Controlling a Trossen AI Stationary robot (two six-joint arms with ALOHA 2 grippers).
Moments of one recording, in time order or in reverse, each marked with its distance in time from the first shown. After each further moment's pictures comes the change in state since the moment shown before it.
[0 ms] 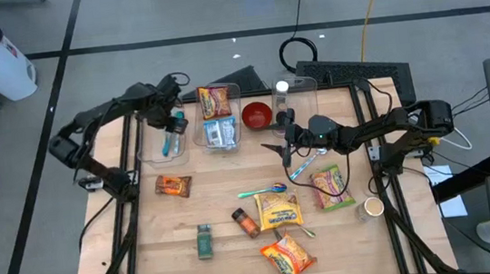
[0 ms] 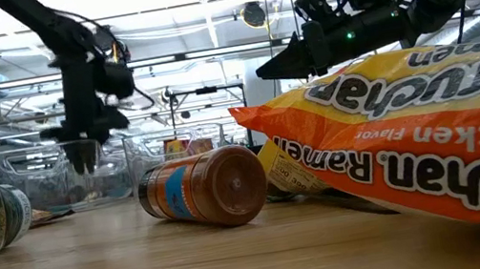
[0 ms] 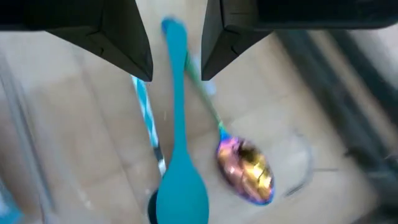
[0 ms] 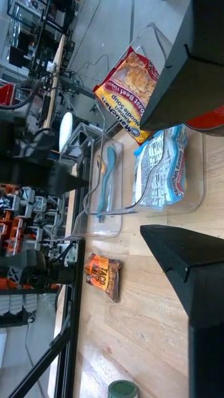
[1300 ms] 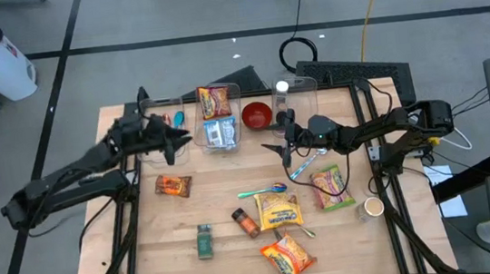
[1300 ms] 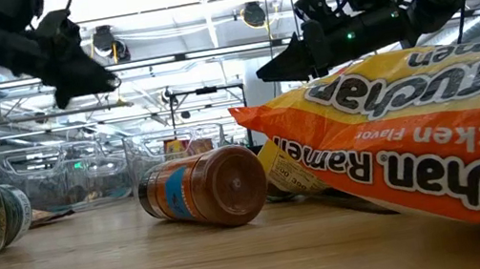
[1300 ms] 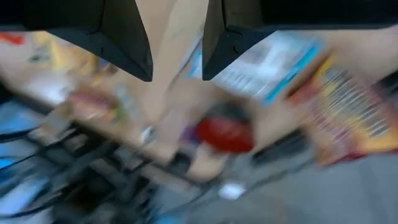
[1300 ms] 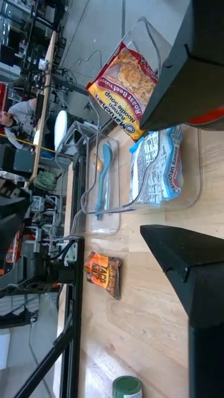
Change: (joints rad) left arm -0.310 -0.868 -0.628 0.974 0.384 0.028; right arm -0.001 0.000 0.000 -0.011 0.000 0.042
